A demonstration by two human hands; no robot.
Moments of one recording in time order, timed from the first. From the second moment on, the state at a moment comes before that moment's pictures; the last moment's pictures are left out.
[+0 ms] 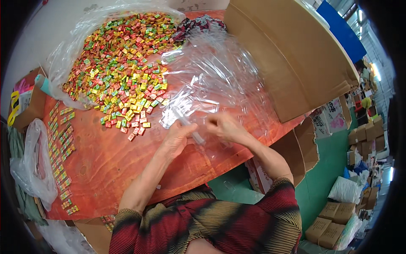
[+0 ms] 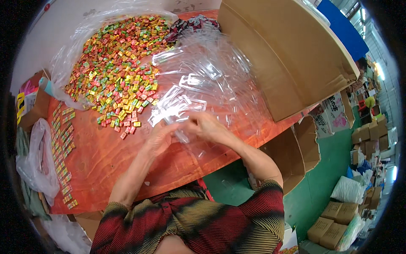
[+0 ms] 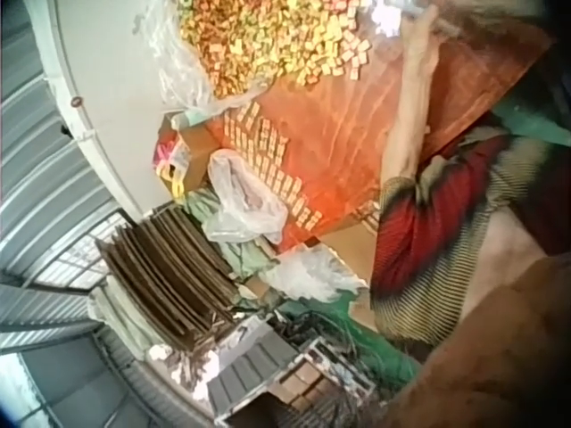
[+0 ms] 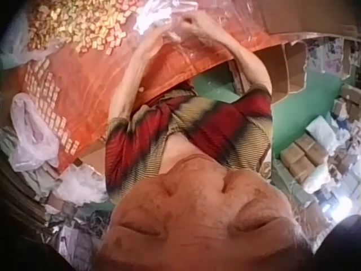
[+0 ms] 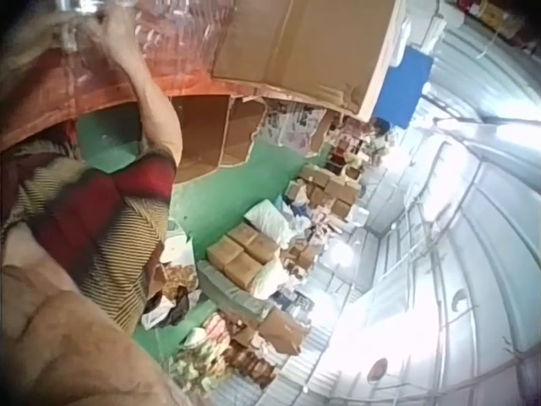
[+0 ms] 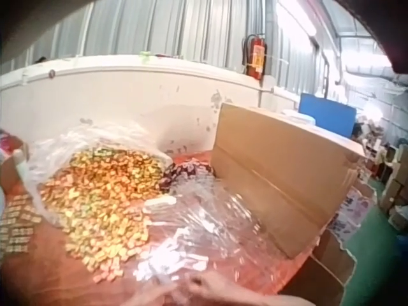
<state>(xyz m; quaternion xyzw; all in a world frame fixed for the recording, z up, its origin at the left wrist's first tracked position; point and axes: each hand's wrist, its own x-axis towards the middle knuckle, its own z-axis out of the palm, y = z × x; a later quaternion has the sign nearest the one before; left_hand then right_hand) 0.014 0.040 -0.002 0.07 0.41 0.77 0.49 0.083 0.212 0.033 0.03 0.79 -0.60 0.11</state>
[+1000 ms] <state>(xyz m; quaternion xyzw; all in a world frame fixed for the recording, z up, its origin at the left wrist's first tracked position) 0.008 0.031 0.004 0.02 0.44 0.79 0.42 0.056 0.223 0.041 -0.04 0.97 -0.07 -0.22</state>
